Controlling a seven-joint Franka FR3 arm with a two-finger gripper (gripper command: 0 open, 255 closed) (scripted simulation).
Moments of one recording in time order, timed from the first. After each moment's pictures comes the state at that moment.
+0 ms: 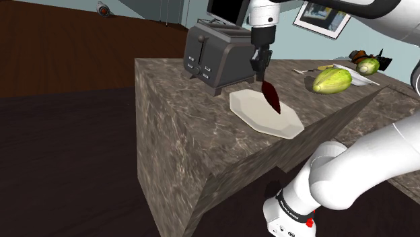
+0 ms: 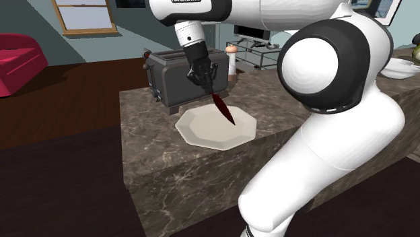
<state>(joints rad) 0.13 -0.33 -0.08 -1.88 -0.17 1.22 -0.06</state>
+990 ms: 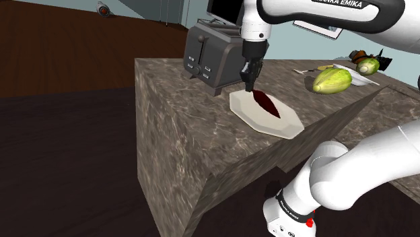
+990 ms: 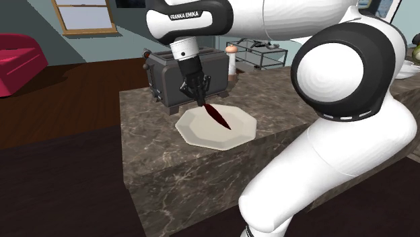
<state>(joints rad) 0.15 -0.39 -0.05 -2.04 -0.14 1.40 0.02</state>
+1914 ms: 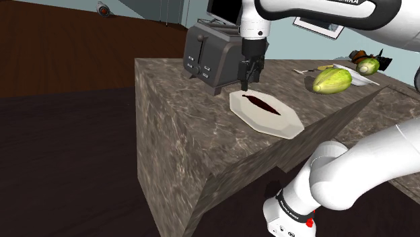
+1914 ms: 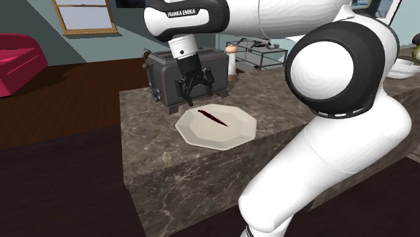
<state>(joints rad) 0.15 -0.36 -0.04 -2.01 -0.13 1.35 0.01</state>
